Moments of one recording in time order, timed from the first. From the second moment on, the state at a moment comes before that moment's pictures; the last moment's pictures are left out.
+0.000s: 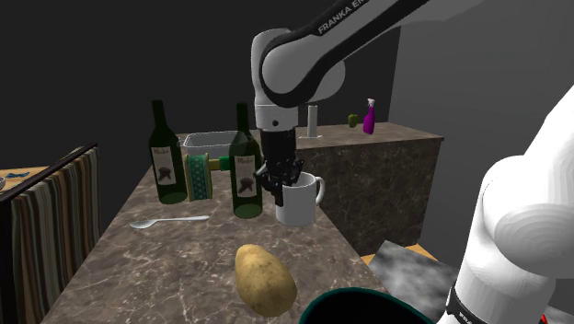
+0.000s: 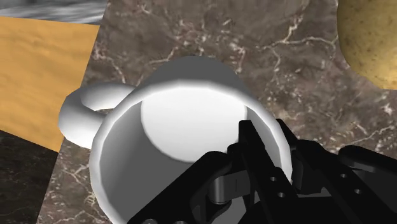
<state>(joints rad) 0.06 -0.33 0.16 -2.48 0.07 2.09 0.30</state>
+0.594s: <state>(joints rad) 0.06 -0.38 0.15 -2.40 0.07 1.96 0.30</state>
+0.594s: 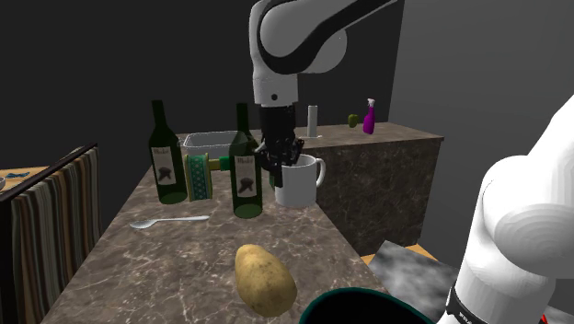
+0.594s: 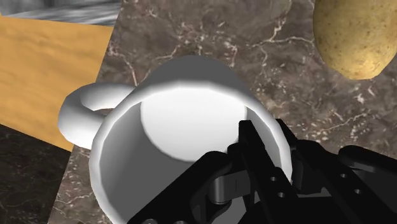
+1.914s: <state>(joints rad) 0.13 -0.60 0.23 -2.37 0.14 1.73 0.41</state>
